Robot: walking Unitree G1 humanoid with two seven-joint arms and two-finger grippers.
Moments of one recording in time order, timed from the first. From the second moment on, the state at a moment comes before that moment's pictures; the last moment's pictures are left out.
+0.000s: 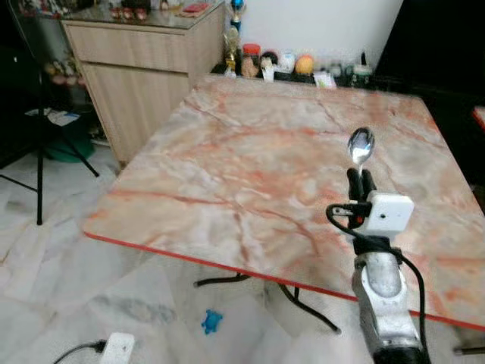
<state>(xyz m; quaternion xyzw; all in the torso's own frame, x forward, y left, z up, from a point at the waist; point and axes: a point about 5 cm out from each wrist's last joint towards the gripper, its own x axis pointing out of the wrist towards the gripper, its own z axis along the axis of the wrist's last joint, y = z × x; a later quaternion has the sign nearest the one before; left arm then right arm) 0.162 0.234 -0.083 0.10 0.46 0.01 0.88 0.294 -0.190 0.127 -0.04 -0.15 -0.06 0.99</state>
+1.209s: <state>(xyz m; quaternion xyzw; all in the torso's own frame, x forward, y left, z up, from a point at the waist) 0.156 0.245 -0.083 0.12 0.47 0.02 0.87 0.301 -0.173 0.137 -0.03 -0.17 -0.04 0.98</state>
